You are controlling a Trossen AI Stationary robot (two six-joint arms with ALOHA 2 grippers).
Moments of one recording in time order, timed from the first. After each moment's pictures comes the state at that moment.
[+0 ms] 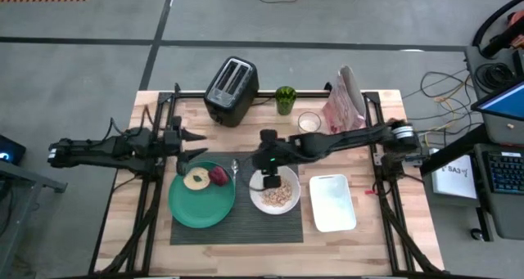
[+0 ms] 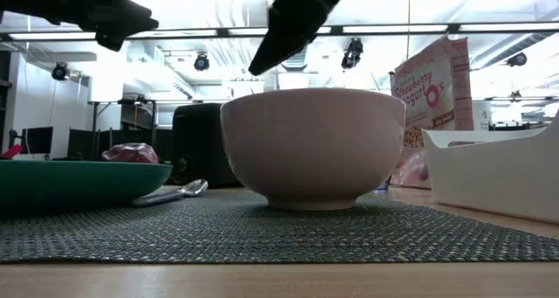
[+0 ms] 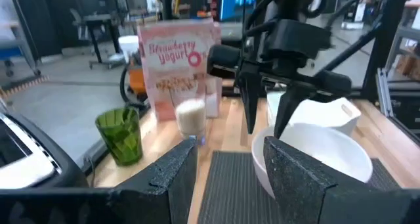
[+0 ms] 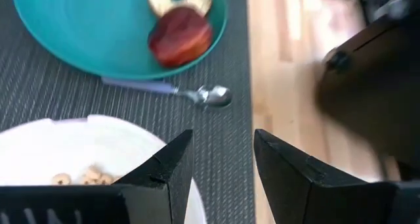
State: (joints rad) left arm -0.02 0.37 0.42 -0.14 -0.20 0.03; right arm 0.07 1.84 1.56 -0.53 0.18 -0.17
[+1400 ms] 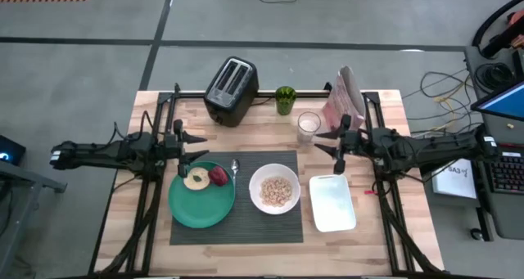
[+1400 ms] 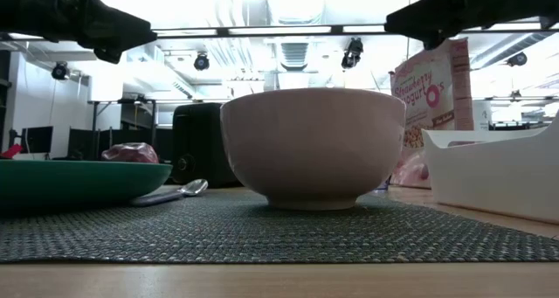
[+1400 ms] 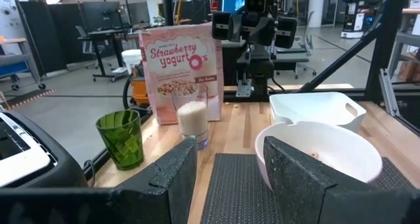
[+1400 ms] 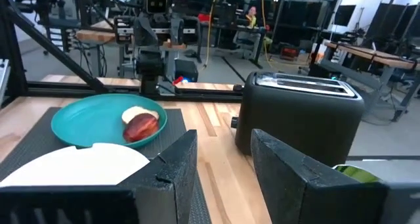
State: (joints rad) left arm -0.02 0.29 0.28 -0.03 -0.20 0.07; right arm 0.00 0.69 0.40 0.25 0.18 -0.13
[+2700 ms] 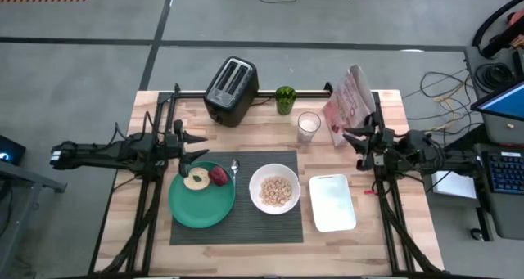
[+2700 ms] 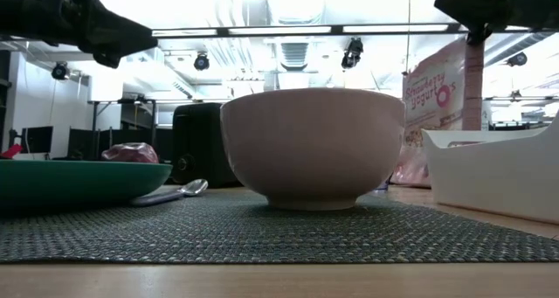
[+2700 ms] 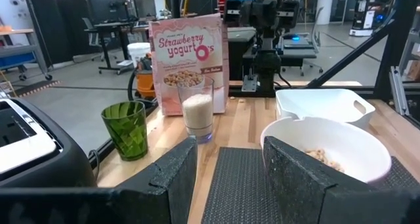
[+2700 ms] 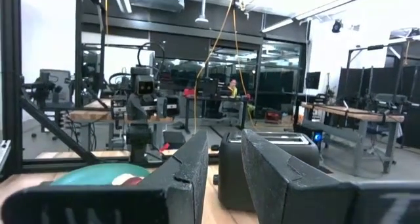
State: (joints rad) left arm -0.02 0.29 0.27 -0.03 -0.23 0.04; right arm -0.04 0.14 0.21 0.18 0.18 -0.14
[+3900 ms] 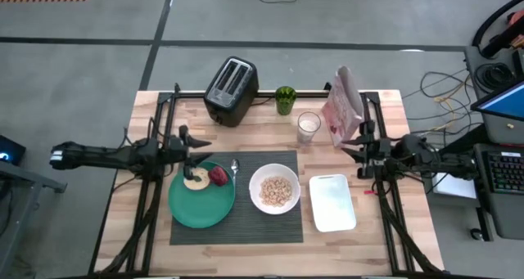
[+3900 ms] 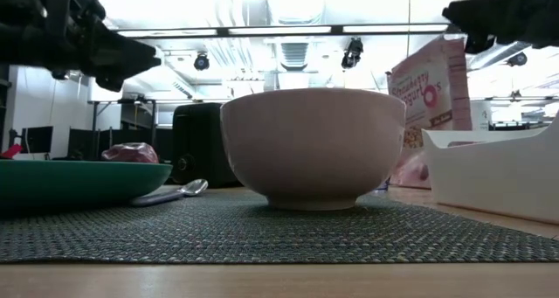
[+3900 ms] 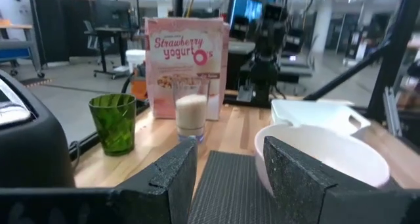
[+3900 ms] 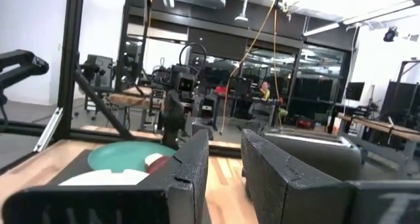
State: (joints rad) left arm -0.02 0.30 0.09 0.22 -0.23 -0.04; right arm -0.04 0.00 0.12 0.12 0.02 -0.19
